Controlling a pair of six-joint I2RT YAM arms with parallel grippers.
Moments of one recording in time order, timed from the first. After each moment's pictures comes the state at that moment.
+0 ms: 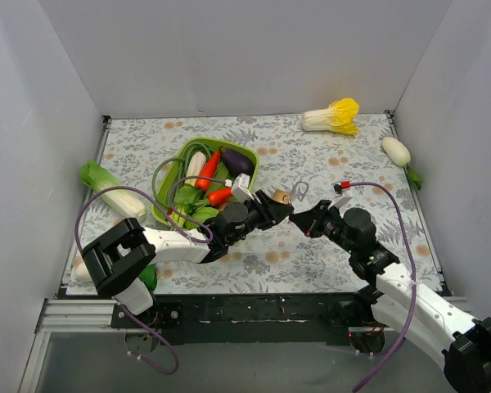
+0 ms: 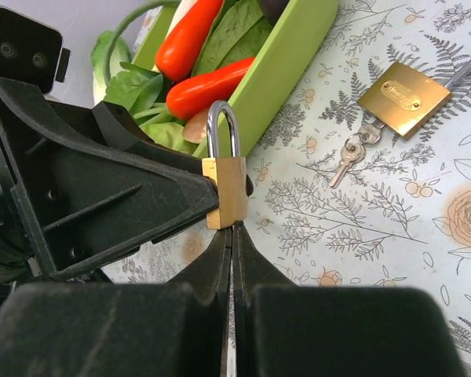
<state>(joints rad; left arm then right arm) -1.00 1.58 0.69 0.75 -0.16 -1.14 0.57 0.74 0.31 0.20 -0.18 0.71</state>
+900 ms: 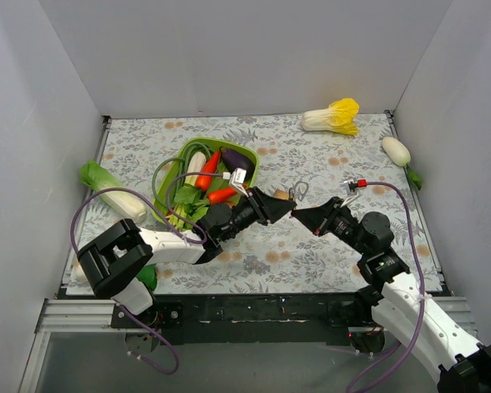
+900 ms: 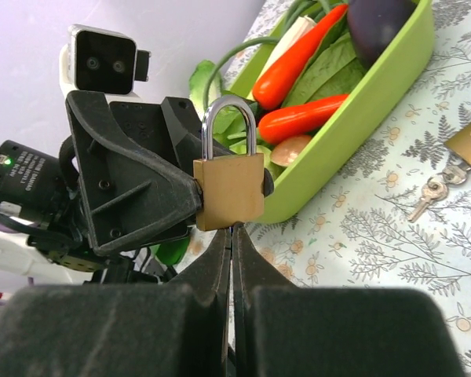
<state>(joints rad) -0.97 1.56 0.63 1.08 0.04 -1.06 0.48 0.60 0.31 0.26 -0.37 0.82</state>
